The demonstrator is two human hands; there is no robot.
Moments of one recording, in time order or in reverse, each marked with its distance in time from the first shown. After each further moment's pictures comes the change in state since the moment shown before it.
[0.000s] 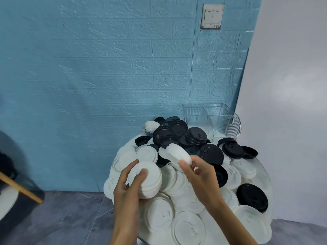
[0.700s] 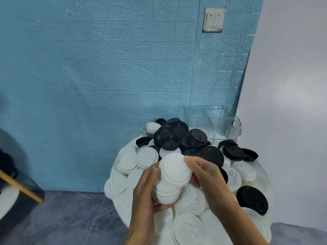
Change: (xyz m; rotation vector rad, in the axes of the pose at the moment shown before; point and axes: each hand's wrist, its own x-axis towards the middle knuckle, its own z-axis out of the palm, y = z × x) left_hand -0.026 0.005 0.033 0.044 -0.174 -0.104; right_hand -0.005 -0.043 -0.013 0.306 -0.080 0.295
